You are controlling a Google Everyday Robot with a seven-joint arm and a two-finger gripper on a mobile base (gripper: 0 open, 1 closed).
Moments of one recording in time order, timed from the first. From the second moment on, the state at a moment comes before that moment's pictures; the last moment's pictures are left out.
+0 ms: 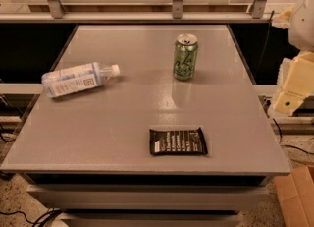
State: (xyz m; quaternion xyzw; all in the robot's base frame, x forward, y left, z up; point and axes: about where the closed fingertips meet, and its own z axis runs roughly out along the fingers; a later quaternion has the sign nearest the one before) arm 0.439 -0.209 0.989 -0.60 0.78 -0.06 0.18
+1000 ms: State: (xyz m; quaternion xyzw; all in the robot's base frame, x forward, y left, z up) arm 0.481 -0.171 0.950 -0.56 0.80 0.04 0.22
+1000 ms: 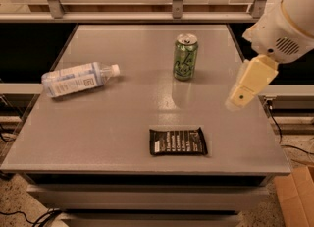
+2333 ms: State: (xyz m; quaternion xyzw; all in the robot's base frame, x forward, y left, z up) arm 0.531 -0.134 0.921 -0.50 0.80 0.10 0.31
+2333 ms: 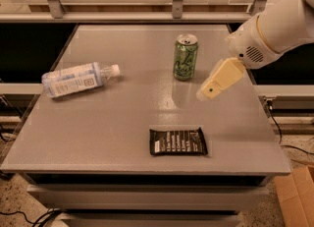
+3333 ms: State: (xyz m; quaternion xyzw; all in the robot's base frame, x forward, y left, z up) arm 0.571 -0.104 0.886 -0.51 0.77 0.16 0.36
